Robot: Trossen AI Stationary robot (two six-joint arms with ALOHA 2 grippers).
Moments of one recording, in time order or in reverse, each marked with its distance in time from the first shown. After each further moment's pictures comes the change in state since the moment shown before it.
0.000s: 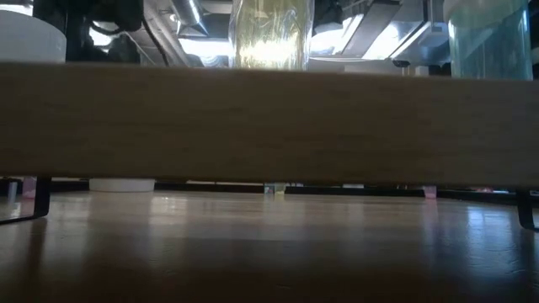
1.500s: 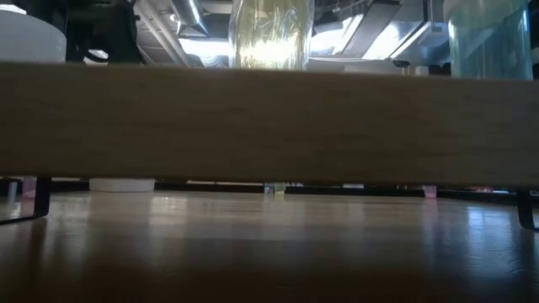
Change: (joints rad) left arm -0.003 0.015 -0.149 0.143 -0.037 -0.065; right arm -0.010 0.000 0.000 0.084 -0.437 -0.472
